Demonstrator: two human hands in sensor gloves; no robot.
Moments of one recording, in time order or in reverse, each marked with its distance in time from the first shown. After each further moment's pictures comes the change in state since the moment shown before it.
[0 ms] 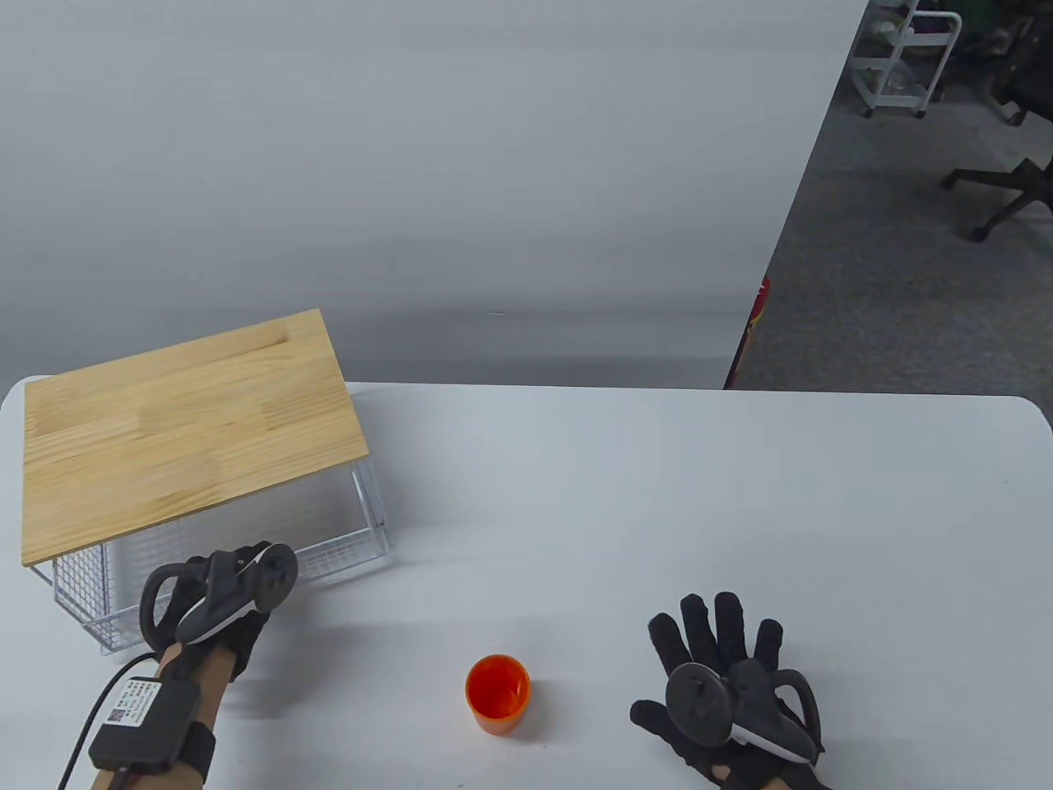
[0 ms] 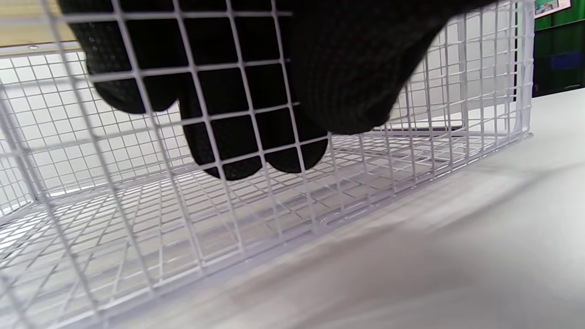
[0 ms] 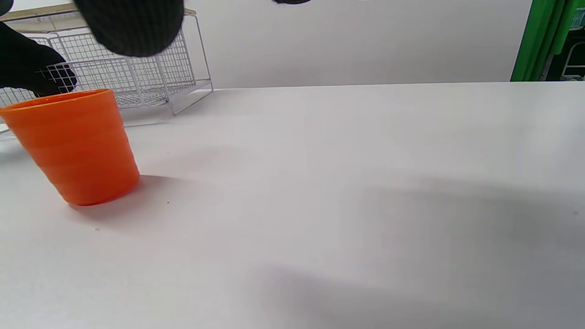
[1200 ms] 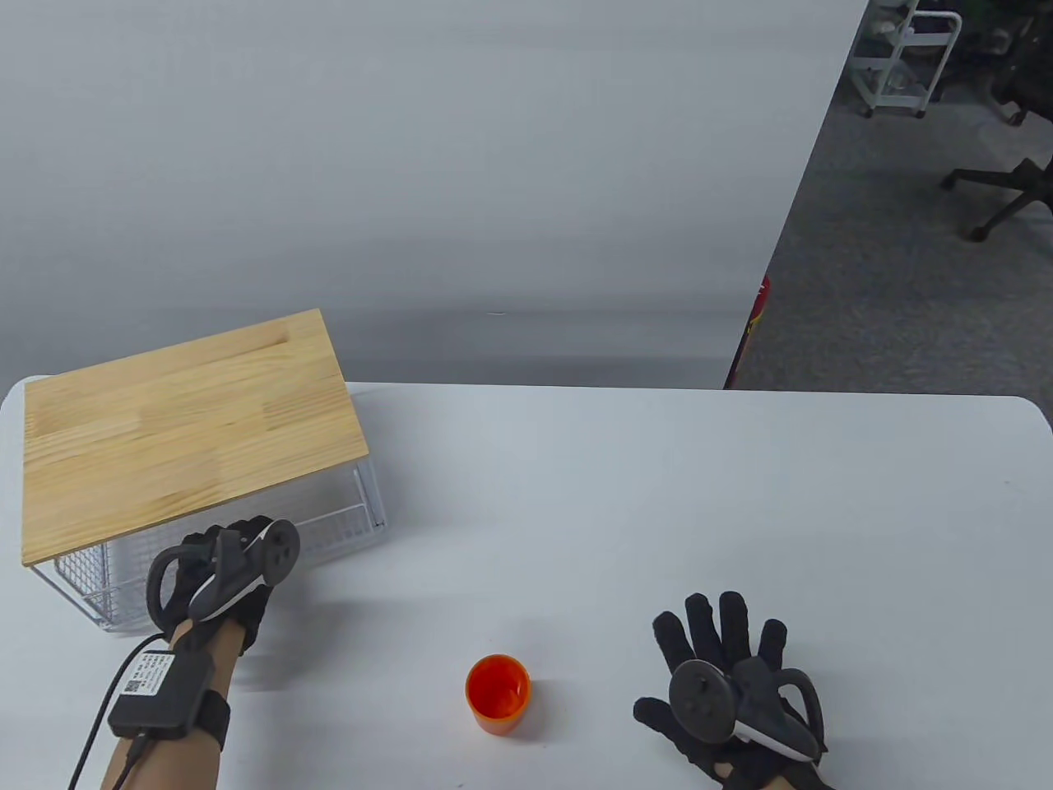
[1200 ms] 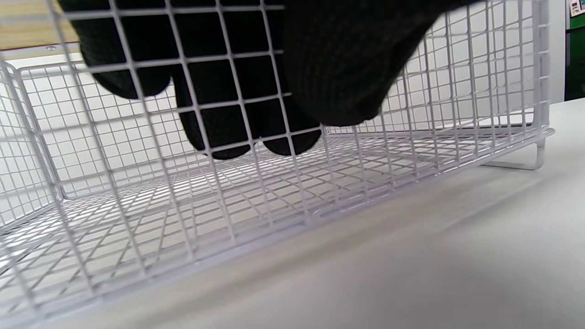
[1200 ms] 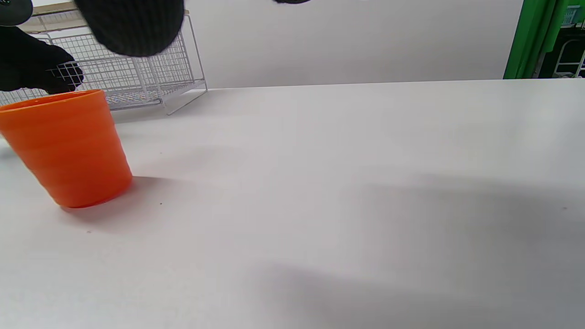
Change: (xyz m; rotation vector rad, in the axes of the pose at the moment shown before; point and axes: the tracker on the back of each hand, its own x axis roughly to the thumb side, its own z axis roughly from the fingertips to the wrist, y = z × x) left_hand -0.004 -0.009 -0.028 0.021 0.085 -0.017; right_hand -0.004 0.000 0.000 0.004 0.017 -0.008
